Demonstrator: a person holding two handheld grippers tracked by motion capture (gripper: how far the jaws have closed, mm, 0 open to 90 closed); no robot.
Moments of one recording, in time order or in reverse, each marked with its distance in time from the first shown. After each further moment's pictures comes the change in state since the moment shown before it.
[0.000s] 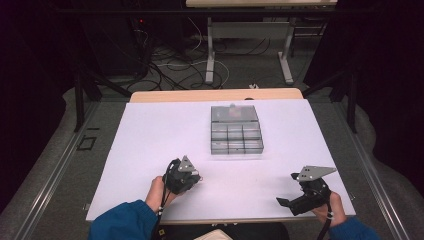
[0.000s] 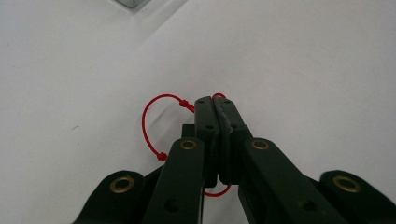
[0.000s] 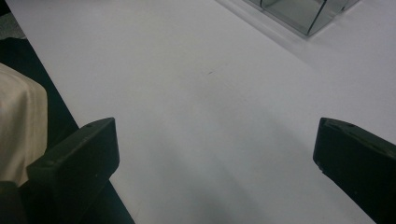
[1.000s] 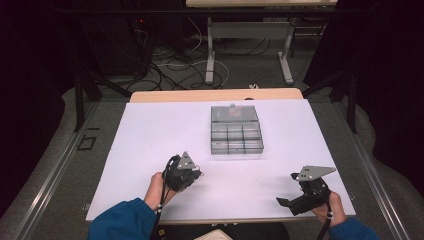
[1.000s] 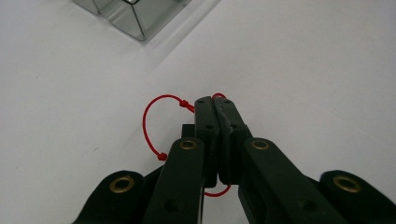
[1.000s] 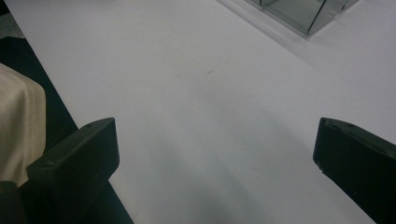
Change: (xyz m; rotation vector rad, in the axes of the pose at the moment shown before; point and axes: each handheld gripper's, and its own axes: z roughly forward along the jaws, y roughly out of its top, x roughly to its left) left arm -0.002 0.012 -0.011 -0.045 0.029 0.030; right arm 0.000 0.000 0.001 0.005 0.004 -0.003
